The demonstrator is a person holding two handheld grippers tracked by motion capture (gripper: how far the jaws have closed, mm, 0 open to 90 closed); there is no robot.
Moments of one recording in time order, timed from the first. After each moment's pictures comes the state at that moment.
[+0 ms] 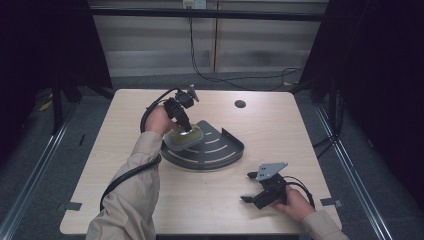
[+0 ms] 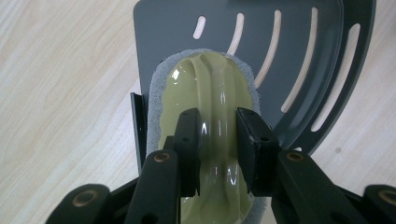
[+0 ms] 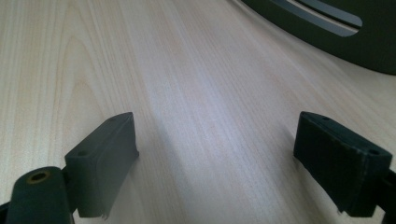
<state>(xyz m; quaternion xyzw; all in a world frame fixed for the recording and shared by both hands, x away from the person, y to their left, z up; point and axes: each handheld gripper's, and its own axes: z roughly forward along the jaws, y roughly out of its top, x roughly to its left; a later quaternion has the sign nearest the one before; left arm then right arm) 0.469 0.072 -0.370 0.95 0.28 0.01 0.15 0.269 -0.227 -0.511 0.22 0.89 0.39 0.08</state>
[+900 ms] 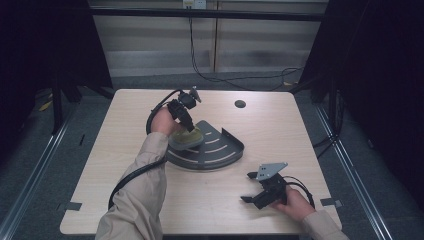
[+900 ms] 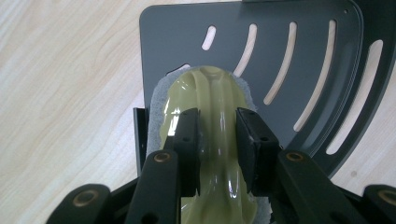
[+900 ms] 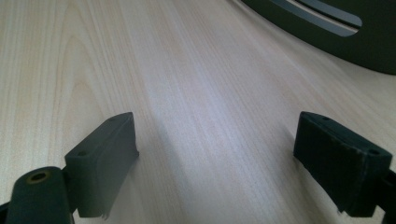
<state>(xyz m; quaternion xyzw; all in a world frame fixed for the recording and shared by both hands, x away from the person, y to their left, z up) 0.478 0.065 -0.388 0.94 0.30 0.01 0.15 0.269 -0.227 -0.511 0.22 0.89 0.39 0.08</state>
